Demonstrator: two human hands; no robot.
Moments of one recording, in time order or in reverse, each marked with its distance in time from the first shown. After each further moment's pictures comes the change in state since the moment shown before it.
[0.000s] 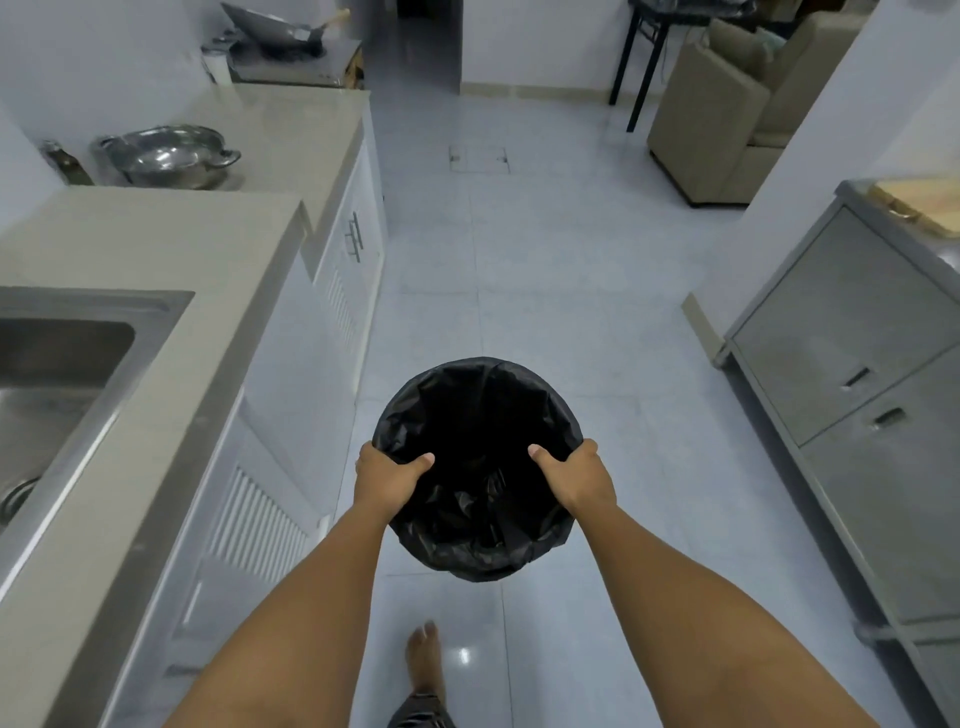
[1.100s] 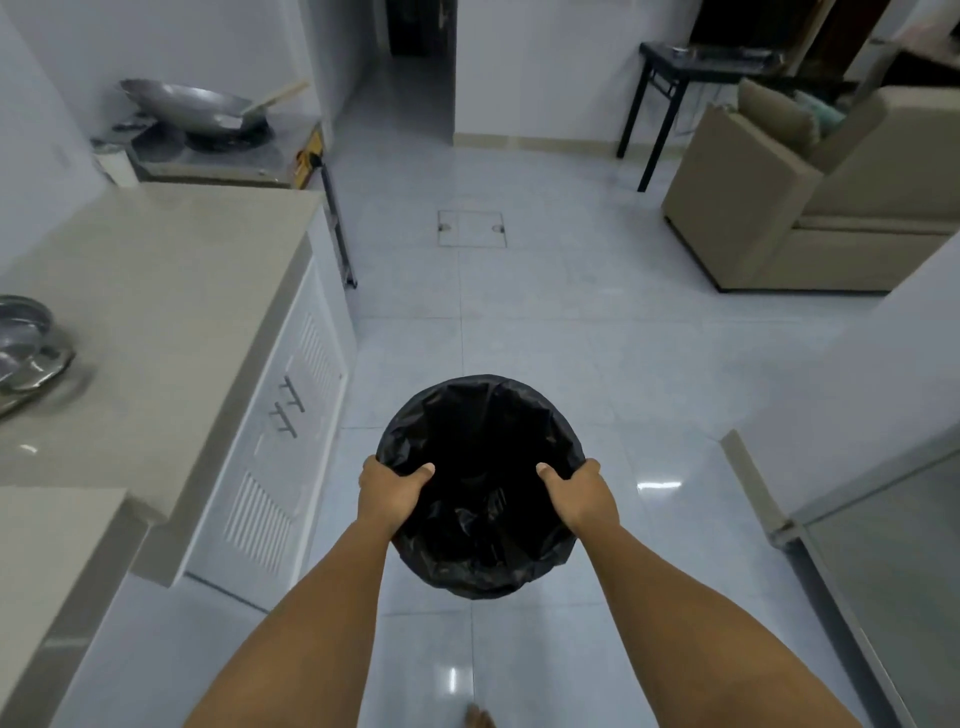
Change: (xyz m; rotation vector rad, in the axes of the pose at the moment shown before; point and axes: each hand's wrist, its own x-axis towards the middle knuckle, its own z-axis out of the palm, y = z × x) left_hand 0.509 0.402 0.123 -0.071 -0.001 -0.011; right_hand 0.551 -0.352 -0.069 0.015 -0.010 0.023
